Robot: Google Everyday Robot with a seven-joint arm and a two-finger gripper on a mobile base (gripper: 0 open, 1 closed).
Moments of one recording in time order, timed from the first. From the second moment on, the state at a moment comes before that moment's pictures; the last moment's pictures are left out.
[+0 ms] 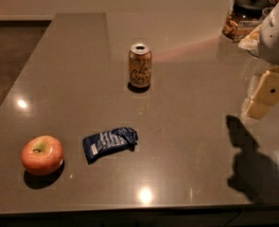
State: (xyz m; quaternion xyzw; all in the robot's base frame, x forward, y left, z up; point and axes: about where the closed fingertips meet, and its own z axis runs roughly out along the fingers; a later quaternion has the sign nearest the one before) arm 0.438 -0.217 0.976 -0.60 0.78 -0.03 0.16
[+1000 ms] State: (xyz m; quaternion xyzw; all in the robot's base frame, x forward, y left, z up) arm 0.481 -0.186 0.969 -0.59 0.79 -0.01 0.19
